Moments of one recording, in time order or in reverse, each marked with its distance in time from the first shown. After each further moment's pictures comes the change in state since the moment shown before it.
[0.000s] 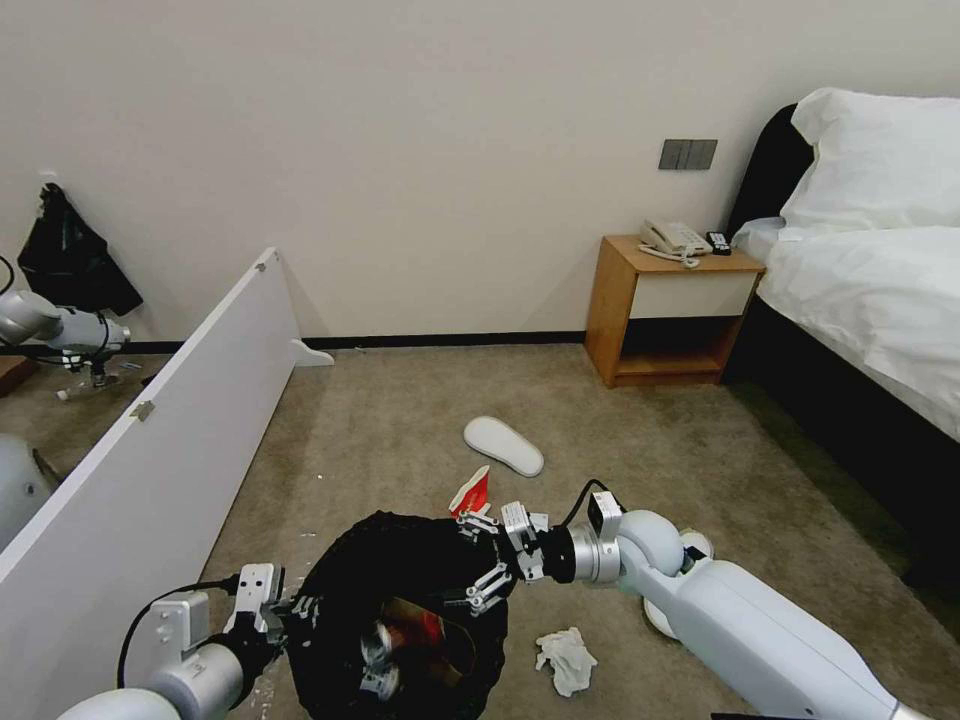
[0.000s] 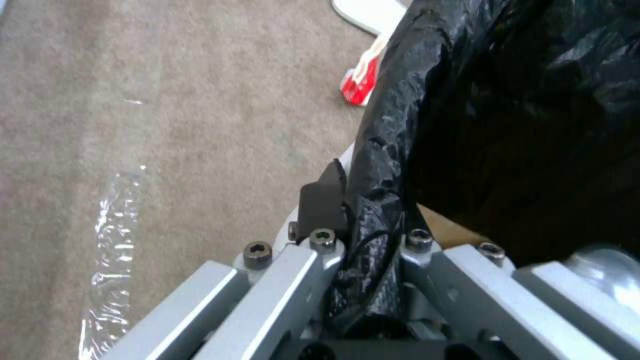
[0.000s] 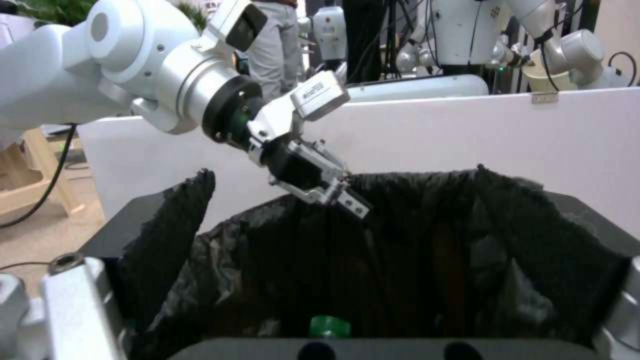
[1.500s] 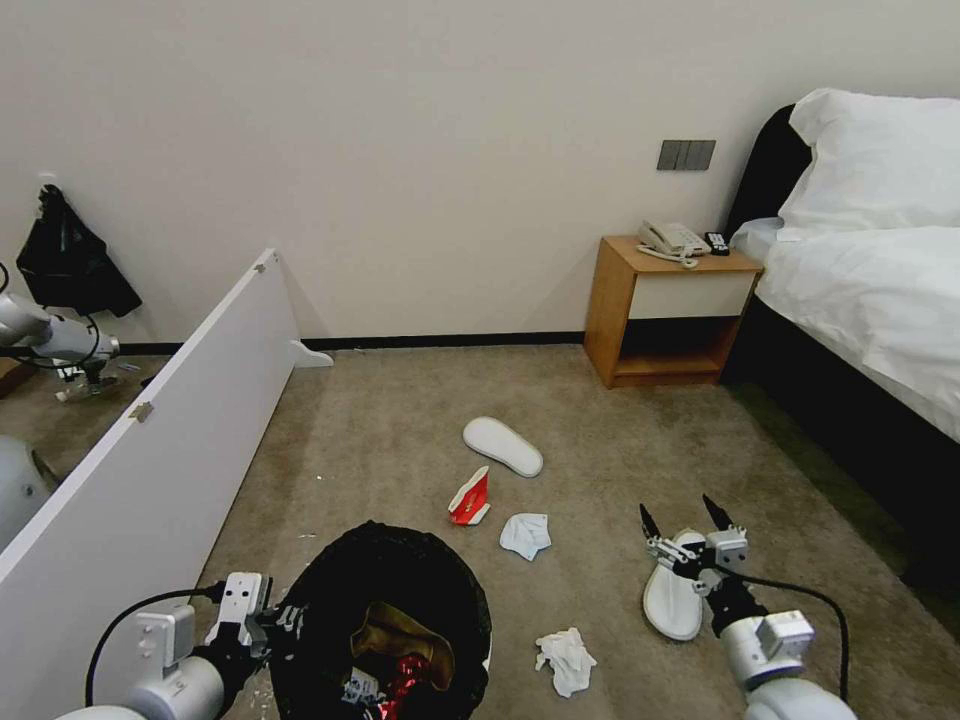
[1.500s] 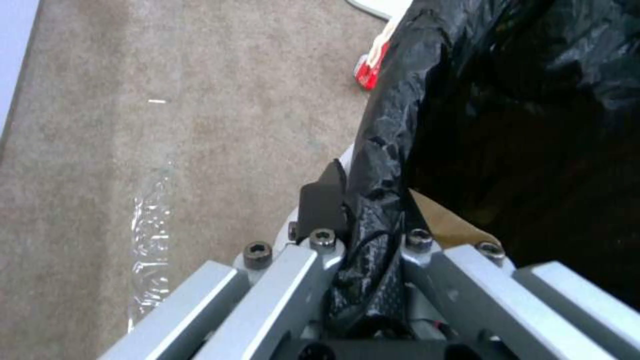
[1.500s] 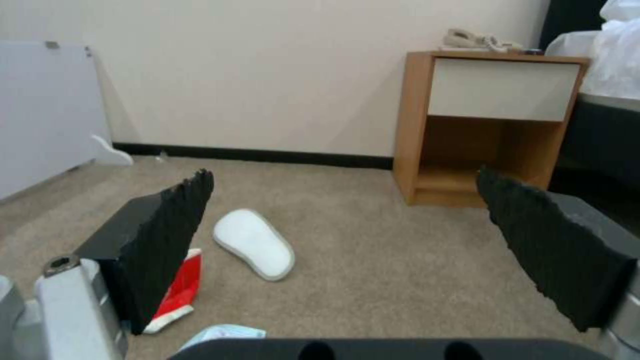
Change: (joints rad) left arm 0.096 0.022 -0.058 -0.033 0.082 -0.005 0.072; right arm -0.831 0.156 0.775 0.282 -0.523 0.139 1.137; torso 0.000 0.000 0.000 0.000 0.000
